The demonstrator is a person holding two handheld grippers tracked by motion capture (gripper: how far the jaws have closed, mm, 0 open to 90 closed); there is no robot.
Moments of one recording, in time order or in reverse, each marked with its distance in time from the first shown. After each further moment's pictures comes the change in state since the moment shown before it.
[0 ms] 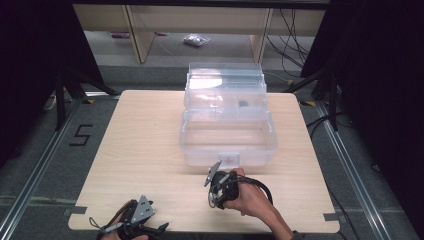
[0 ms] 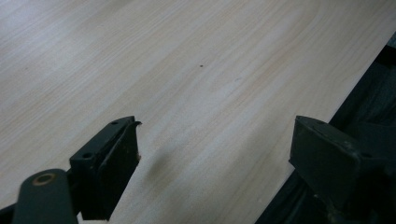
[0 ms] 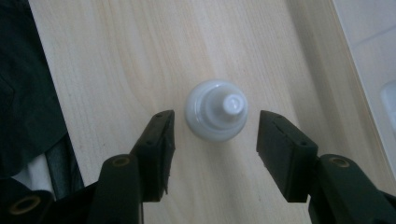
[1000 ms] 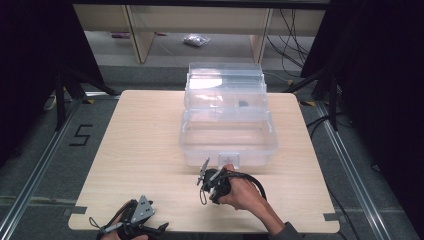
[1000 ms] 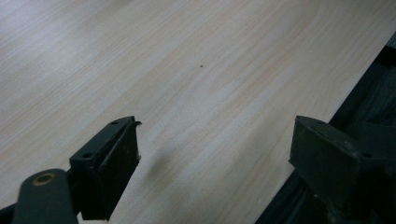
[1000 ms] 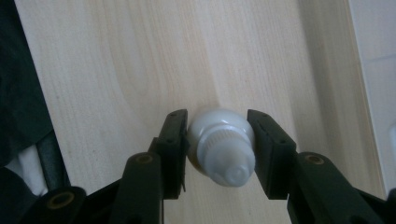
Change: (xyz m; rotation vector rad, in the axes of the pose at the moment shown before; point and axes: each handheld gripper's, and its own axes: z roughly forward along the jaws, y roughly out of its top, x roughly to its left) left arm 0.001 0.001 -0.001 -0.005 -0.002 0.010; right arm -0.006 0.021 0.008 0.122 -0.009 -0.073
